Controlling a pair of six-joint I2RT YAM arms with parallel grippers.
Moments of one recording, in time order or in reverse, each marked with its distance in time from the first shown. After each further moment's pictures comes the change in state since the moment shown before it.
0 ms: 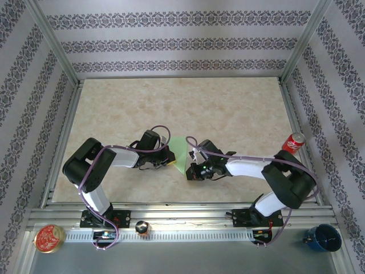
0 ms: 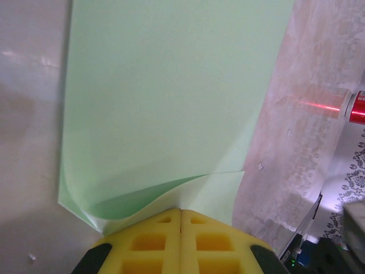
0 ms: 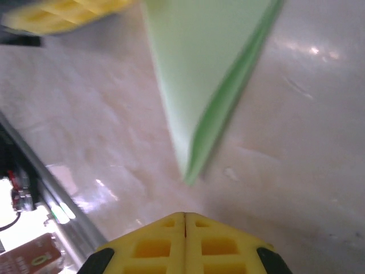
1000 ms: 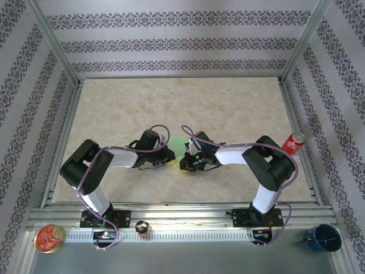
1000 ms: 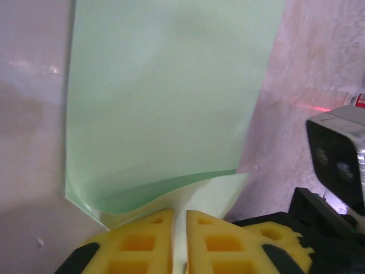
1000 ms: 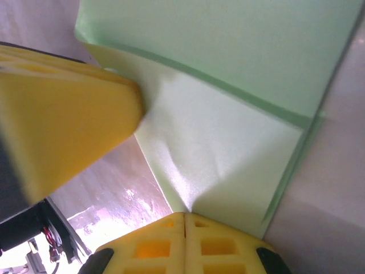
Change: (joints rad) left arm 0.000 -0.054 0.002 -0.039 -0.029 0.023; right arm -0.055 0.261 0.161 0.082 -0.039 0.107
